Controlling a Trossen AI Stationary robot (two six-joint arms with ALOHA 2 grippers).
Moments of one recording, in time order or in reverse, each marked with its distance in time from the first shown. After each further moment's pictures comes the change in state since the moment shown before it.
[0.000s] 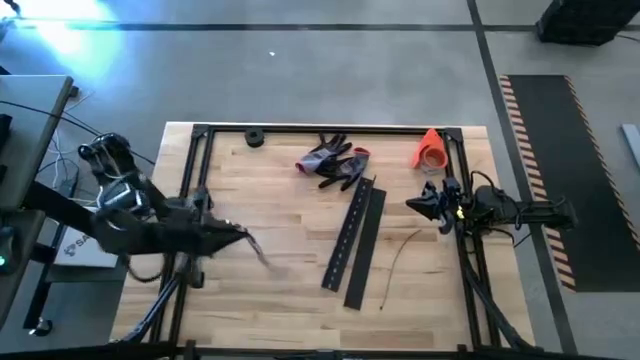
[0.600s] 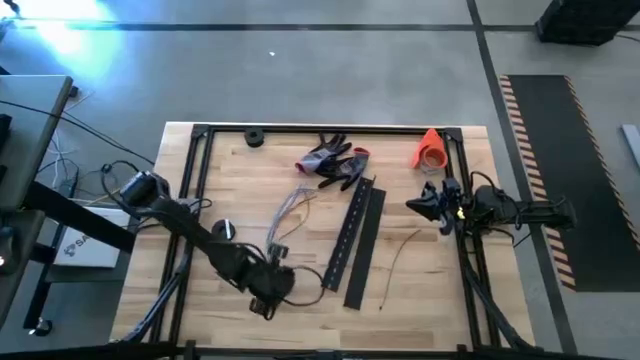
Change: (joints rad) left arm 0.310 0.512 -0.171 -0.400 0.658 -0.222; right arm 0.000 -0.005 0.000 0.000 -0.016 0.001
